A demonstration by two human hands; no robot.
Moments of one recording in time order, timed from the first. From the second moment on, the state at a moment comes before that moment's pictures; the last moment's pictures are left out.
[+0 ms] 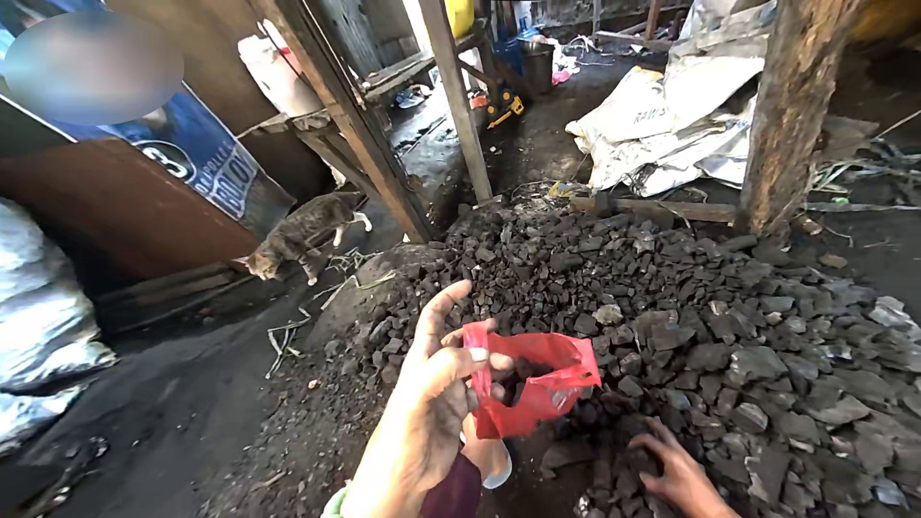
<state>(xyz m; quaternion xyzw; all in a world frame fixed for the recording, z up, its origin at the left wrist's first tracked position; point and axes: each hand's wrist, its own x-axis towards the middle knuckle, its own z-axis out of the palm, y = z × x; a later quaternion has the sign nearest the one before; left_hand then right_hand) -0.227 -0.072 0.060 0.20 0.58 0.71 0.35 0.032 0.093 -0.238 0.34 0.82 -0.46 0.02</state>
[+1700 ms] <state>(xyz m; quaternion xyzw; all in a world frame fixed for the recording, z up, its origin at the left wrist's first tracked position) -0.222 -0.081 0.067 0.27 0.52 0.70 0.41 0.006 -0.039 -0.297 -0.07 0.94 -0.30 0.11</state>
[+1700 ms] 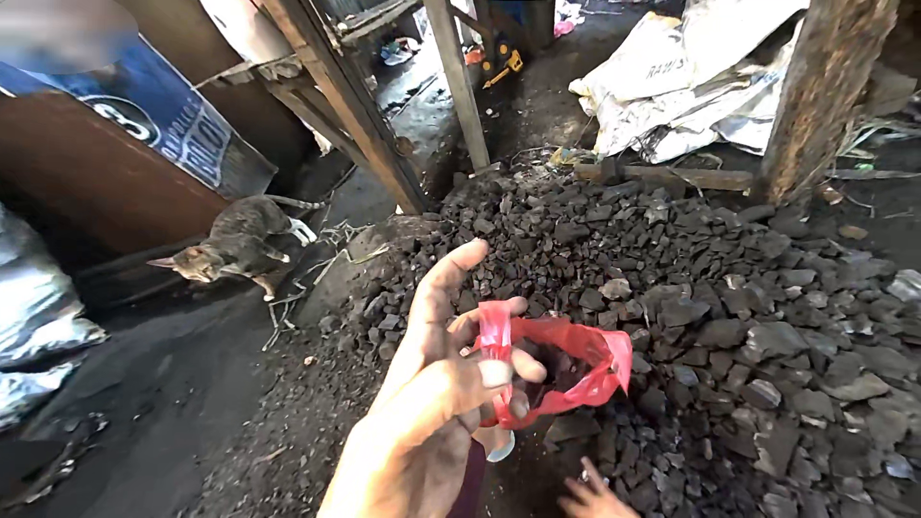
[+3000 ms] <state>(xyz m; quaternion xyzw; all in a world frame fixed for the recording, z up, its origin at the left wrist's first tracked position) -0.184 -0.045 0.054 0.28 0.52 0.64 0.50 0.036 0.124 -0.131 0.30 0.65 -0.62 -0.33</state>
